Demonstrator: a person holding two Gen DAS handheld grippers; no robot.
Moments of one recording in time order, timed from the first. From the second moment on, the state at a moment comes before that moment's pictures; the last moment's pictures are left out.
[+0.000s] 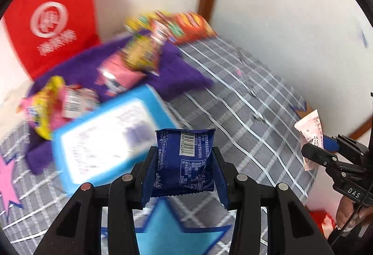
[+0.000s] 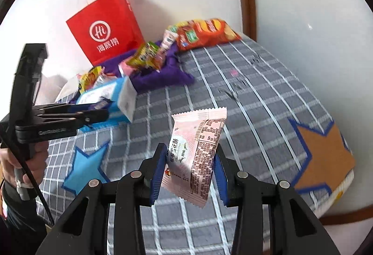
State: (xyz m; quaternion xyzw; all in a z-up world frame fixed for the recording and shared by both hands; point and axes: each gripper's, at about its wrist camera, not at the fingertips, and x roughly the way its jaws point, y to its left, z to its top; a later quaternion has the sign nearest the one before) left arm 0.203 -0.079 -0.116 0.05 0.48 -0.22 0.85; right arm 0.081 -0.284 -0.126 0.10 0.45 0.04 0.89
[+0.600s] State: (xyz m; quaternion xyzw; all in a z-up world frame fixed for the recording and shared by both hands) left arm 0.274 0.019 -0.056 0.01 0.37 -0.06 0.93; right arm 0.224 -0.208 -0.060 0.04 0.38 0.10 0.92
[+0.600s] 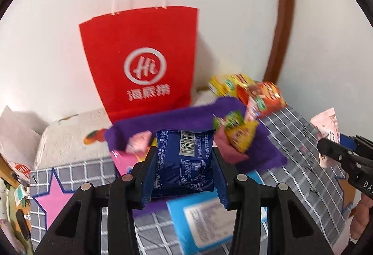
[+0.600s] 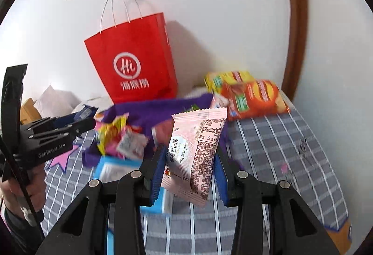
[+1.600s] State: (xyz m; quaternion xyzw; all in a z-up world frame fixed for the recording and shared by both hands) left arm 0.336 0.096 -0.058 -0.07 0.37 0.01 0.93; right arm 0.383 -0.134 -0.117 0.04 0.48 0.16 0.86
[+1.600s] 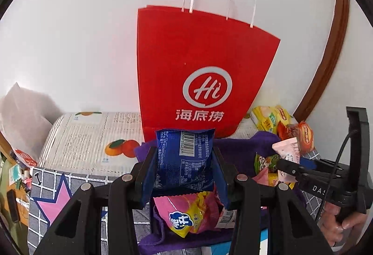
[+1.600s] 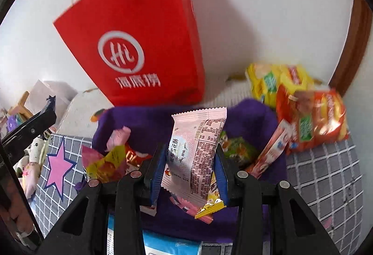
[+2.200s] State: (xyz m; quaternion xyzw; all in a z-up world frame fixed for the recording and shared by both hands) left arm 0.338 0.083 -0.067 -0.07 0.40 -0.02 0.91; right arm 0.399 -0.123 -0.162 -0.02 0.54 0.09 0.84
